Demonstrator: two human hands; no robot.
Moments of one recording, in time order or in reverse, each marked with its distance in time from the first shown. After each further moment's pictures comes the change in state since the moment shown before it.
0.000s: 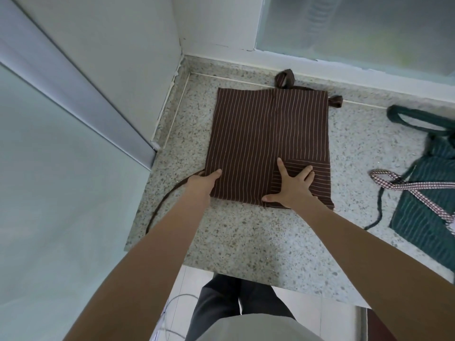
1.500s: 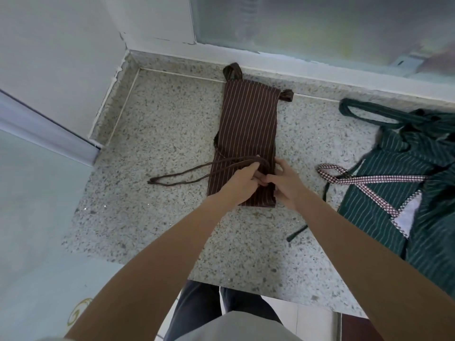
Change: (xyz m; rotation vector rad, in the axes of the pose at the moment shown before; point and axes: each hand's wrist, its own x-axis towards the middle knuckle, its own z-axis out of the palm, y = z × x) left_hand -0.049 -0.047 0.188 0.664 -0.531 0.554; right_hand 0.029 0.126 -0.038 1.404 -0.201 -0.092
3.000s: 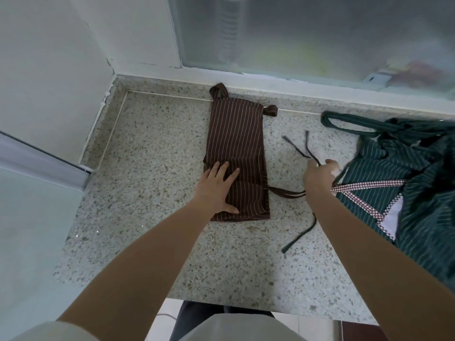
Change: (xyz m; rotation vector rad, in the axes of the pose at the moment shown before) left_hand 0.015 -0.018 -0.048 1.282 0.028 0.162; right_hand -0.004 -0.054 -0.037 -0.262 0.847 -0.073
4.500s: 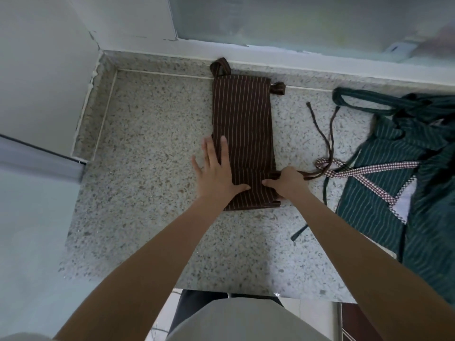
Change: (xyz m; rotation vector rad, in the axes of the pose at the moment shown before) left_hand -0.005 0.010 0.005 -0.228 0.178 -0.314; right_hand -0.034 0.023 0.039 -0.778 -0.535 -0.255
